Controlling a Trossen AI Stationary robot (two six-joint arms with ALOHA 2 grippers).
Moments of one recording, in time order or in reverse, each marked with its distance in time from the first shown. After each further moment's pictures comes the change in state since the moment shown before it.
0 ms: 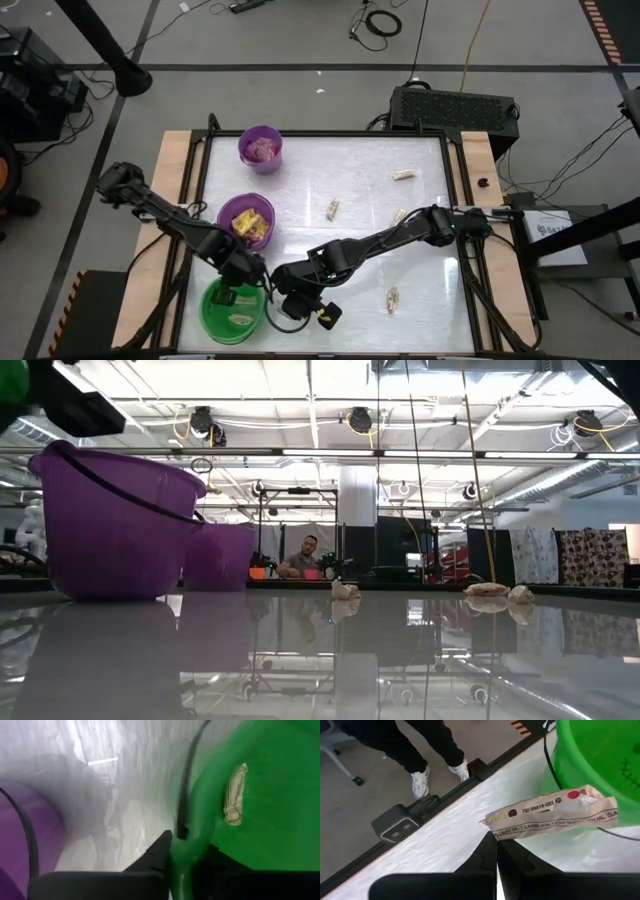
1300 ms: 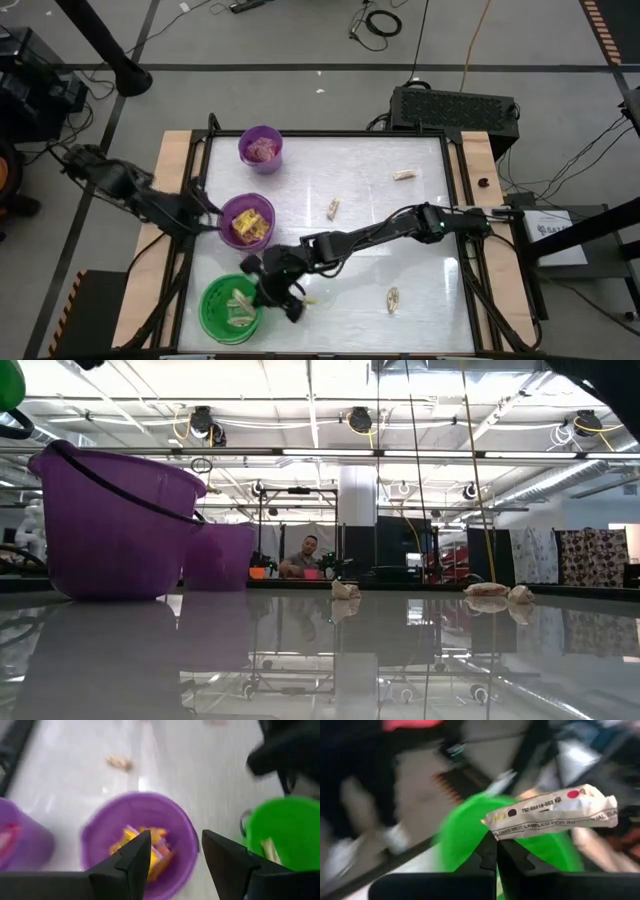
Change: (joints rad) left arm 0.004 -0.686 0.007 -0.133 -0.509 0.005; right arm -0.068 0.075 0.000 0.580 -0.012 -0.028
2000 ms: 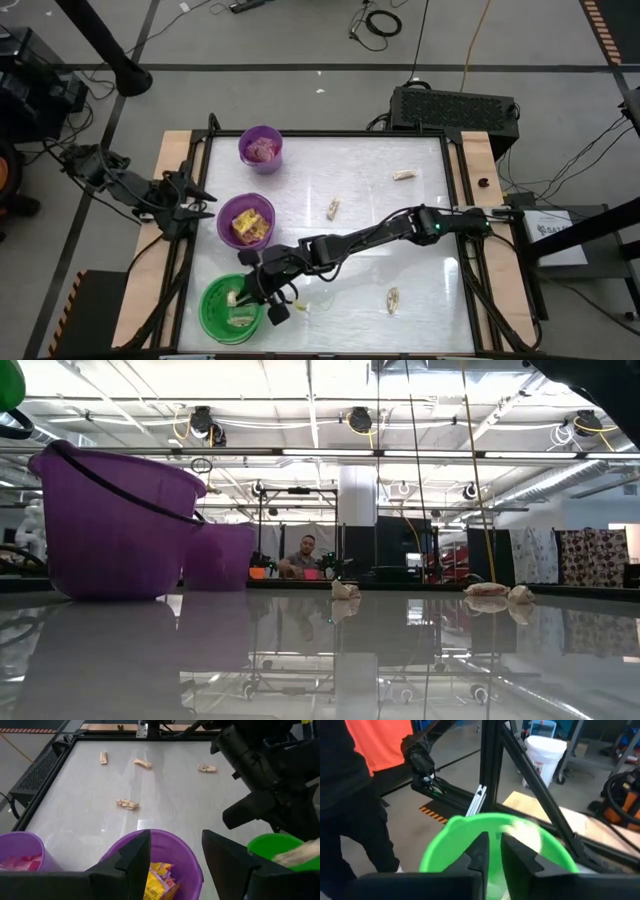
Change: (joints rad) left arm 0.000 -0.152 -0.005 0.108 -0.071 0.084; right arm -0.005 0.038 0.000 0.179 0.105 0.353
